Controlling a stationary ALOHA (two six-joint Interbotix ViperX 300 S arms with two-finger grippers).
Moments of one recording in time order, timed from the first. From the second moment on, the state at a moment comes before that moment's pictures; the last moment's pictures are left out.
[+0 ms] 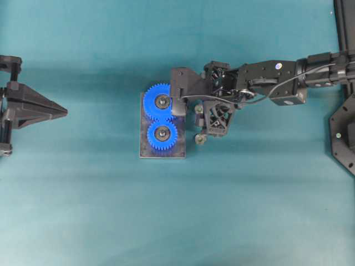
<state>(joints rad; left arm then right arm) -0.02 -0.91 1.10 0.01 0.12 -0.04 -0.17 0.18 0.56 0.04 0.43 -0.13</state>
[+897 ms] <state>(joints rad) -0.01 -0.91 1.10 0.01 0.12 -0.05 -0.17 0.19 0.58 0.05 0.42 -0.13</state>
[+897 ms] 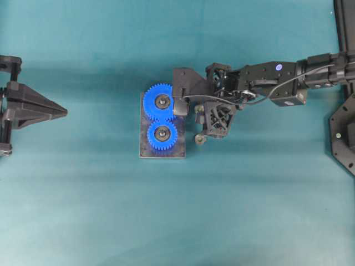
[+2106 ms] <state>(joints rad) -0.01 -0.91 1.10 0.01 0.12 -0.08 -0.15 0.12 0.28 0.04 0.74 -0.17</state>
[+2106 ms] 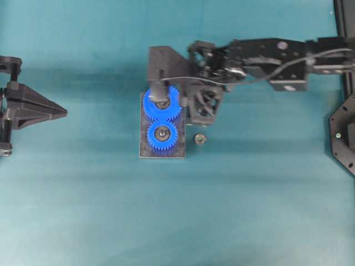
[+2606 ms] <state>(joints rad) -0.02 -0.93 1.11 0.01 0.11 -0.08 -0.15 0.25 0.12 0.04 0.80 -0.23</state>
